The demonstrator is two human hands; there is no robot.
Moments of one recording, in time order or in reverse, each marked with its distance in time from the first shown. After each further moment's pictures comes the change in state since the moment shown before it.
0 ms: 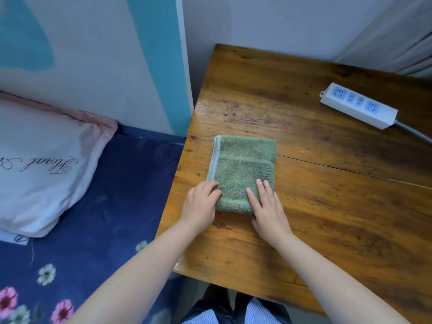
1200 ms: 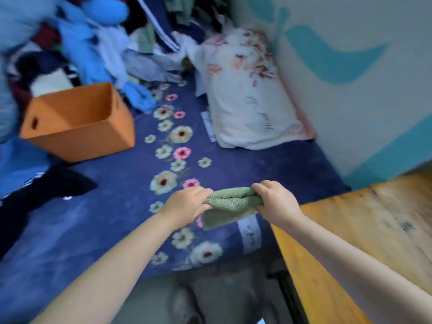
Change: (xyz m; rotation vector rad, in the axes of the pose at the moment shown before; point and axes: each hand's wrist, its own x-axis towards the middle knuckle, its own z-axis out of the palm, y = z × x) left_hand -0.366 -0.013 -0.097 0.028 0.278 -0.807; right_hand -0.071 -0.271 -0.046 -0.203 -0.071 -1.055
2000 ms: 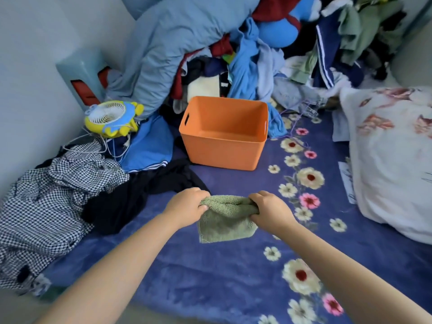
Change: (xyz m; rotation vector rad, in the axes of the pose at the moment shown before) left_hand -0.203 -0.363 -0.089 -0.196 0.052 -0.677; right_hand 0.209 -0.413 0.084 -0.016 -0.237 -0.367
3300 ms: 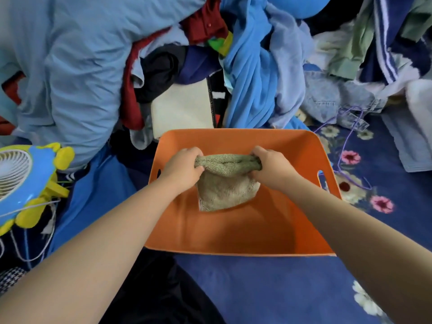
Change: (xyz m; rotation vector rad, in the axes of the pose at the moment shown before) left_hand 0.468 -0.156 -0.054 -0.092 0.129 -0.021; right_hand 0.475 0.074 -0.020 0.154 0.143 0.165
